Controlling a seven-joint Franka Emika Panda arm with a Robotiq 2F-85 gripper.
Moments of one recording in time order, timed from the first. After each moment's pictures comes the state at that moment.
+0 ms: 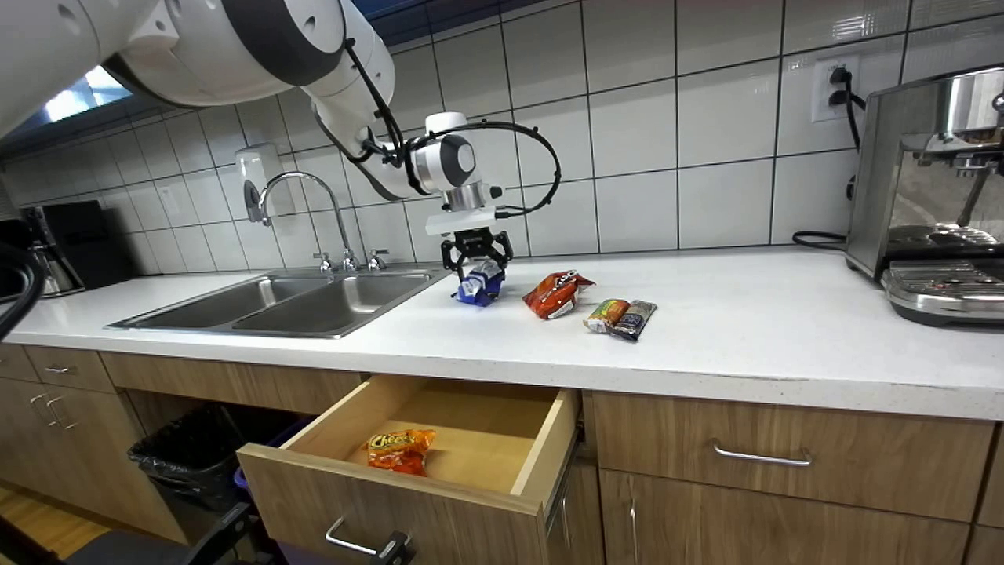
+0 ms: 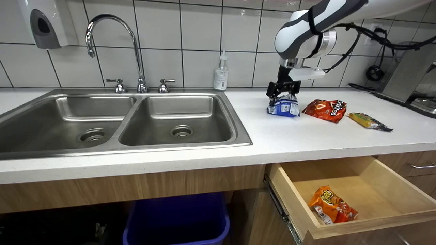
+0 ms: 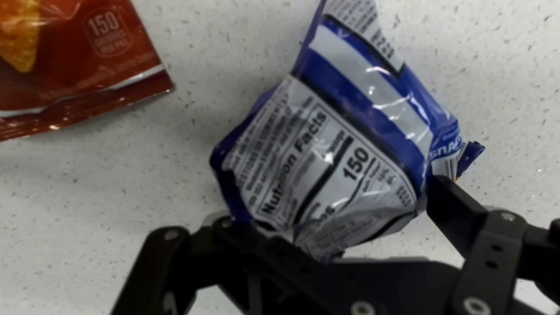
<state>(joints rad) 0.00 0.93 0.02 -1.18 -0.07 2.23 -0.18</state>
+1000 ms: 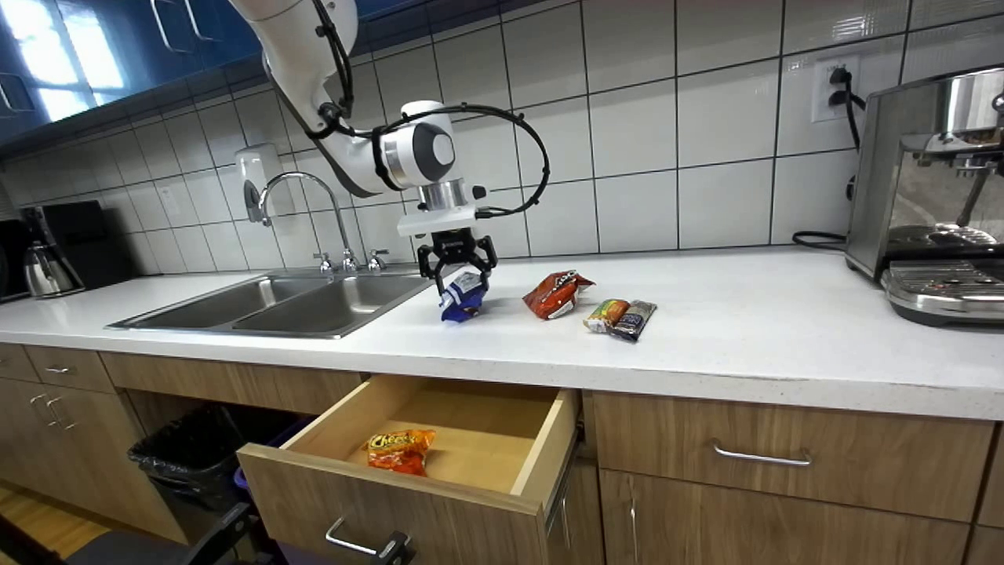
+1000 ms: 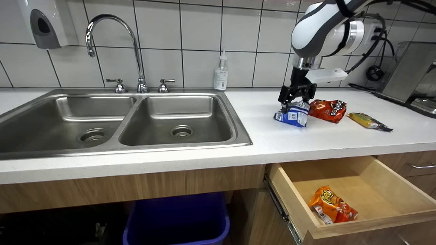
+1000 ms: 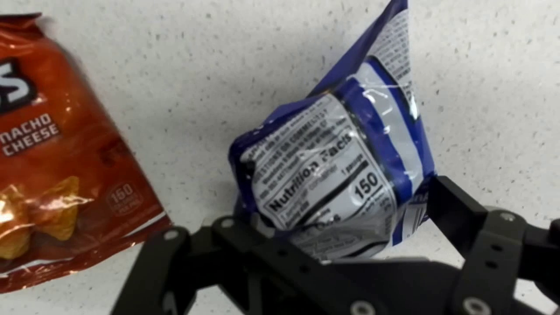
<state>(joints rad) -0.01 0.63 0.03 -1.68 -0.07 2.37 -0.18</state>
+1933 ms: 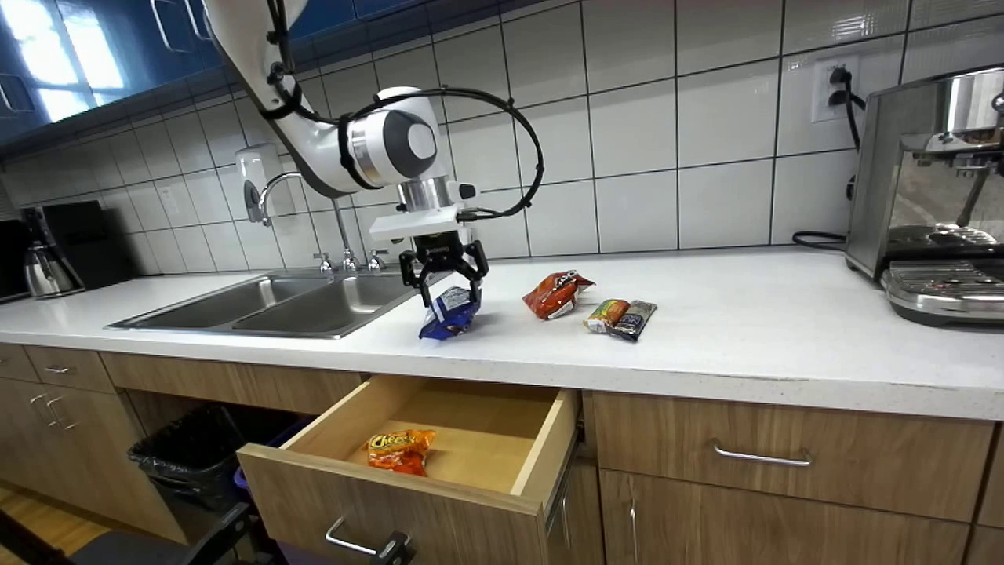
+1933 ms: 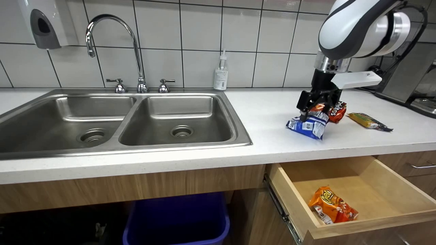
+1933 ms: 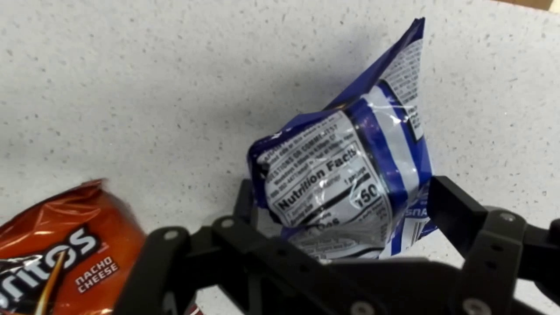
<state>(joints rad) -0.01 0.39 0.00 -2.06 -0.07 2.50 -0.14</state>
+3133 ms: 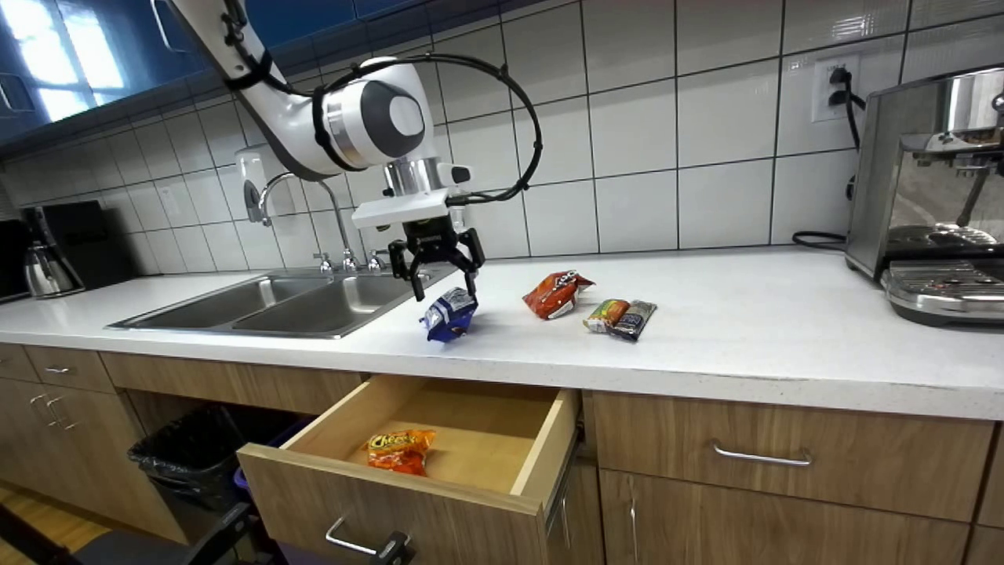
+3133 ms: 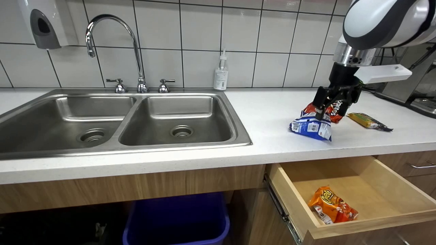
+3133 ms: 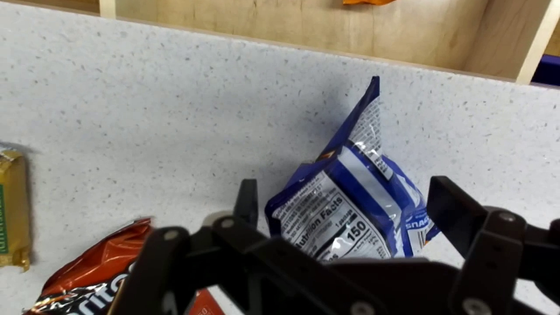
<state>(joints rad) -0.01 0.22 -0.03 -2.22 -0.07 2.51 -0.14</state>
